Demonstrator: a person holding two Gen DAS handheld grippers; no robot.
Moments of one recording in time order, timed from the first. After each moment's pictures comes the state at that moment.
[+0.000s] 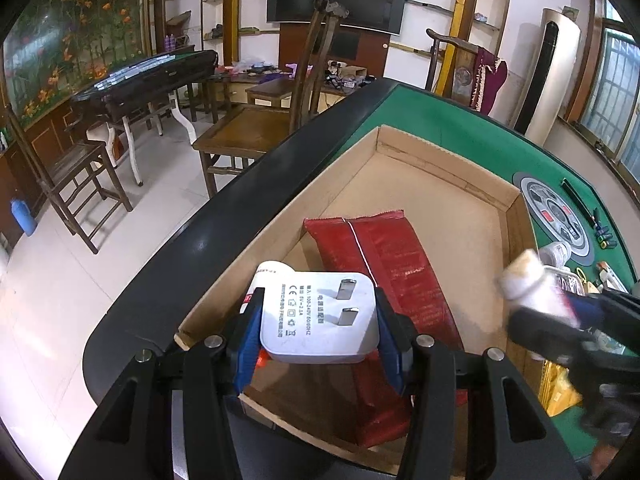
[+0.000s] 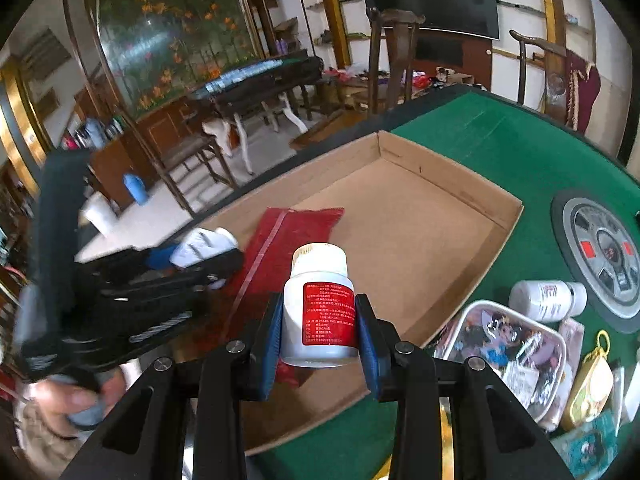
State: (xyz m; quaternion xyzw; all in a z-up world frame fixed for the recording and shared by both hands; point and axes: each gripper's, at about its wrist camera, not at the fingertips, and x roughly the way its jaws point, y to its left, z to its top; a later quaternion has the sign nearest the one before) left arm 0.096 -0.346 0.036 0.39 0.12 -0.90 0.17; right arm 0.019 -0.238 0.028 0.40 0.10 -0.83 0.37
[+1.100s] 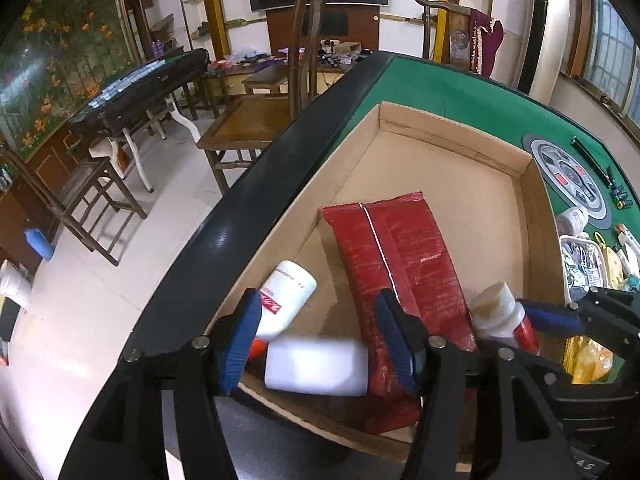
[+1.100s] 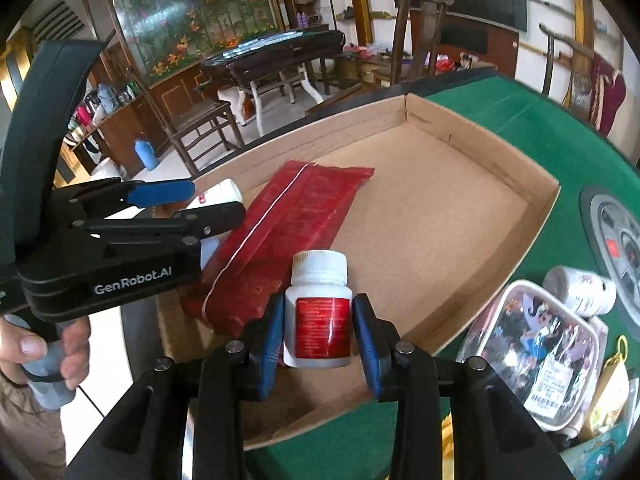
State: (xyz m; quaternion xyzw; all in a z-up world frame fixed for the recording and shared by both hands) left arm 0.086 -0.344 0.042 0.44 0.06 -0.88 0.17; right arm 0.019 -0.242 0.006 0.44 0.12 -0.78 0.43
